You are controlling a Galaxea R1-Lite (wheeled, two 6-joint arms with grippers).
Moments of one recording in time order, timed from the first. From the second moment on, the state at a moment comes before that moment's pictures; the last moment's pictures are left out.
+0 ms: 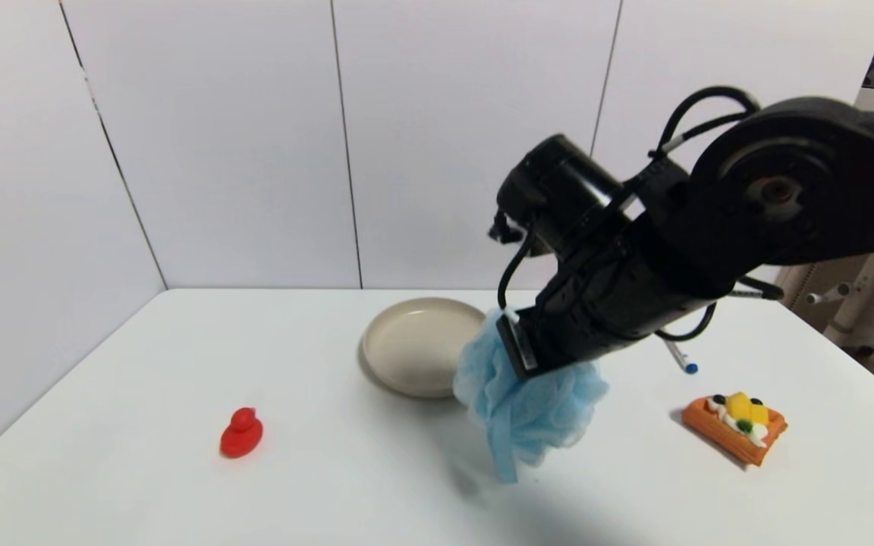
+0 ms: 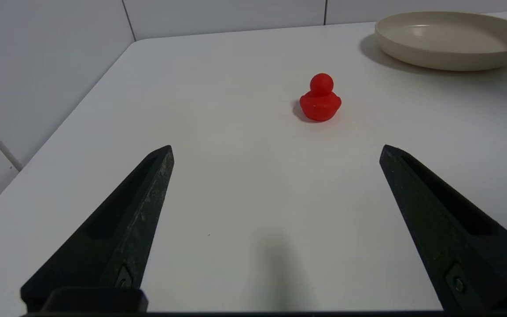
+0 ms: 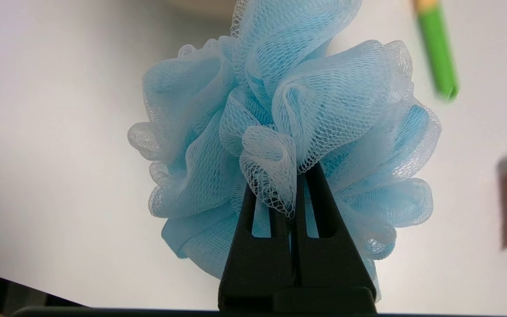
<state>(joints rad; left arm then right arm) 0.00 0.00 -0.01 0.02 -0.04 0.04 0.76 1.92 -1.75 0.84 -0.20 0.33</state>
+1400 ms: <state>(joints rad) 0.00 0.00 -0.01 0.02 -0.04 0.04 0.73 2.22 -1.95 0.35 -0.21 0.24</state>
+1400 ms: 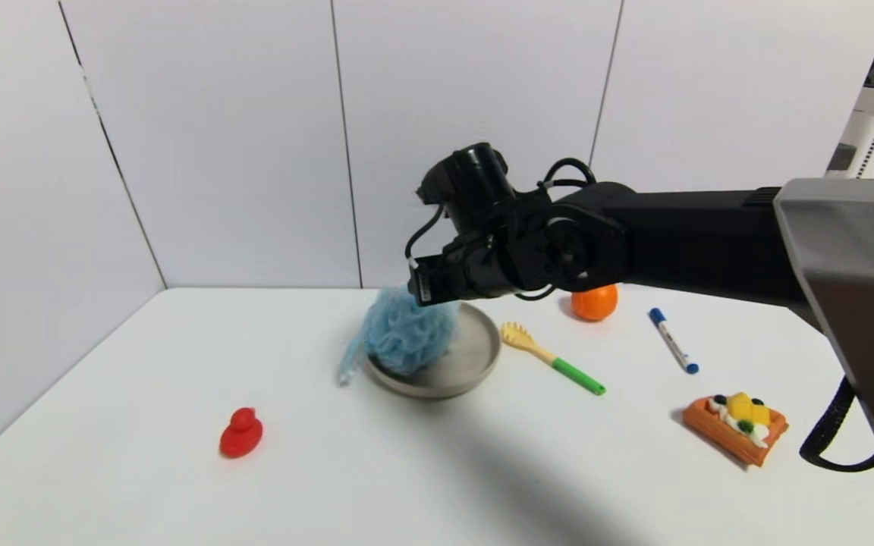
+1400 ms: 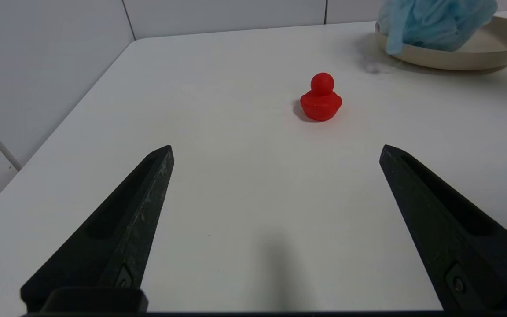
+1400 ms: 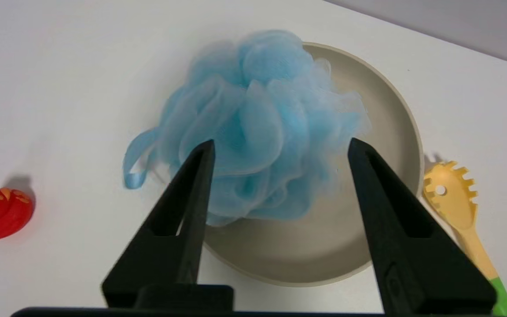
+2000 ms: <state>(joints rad) 0.00 0.00 -0.01 0.02 -0.04 0.04 0.64 1.75 -1.64 0.64 -0.21 0.25</state>
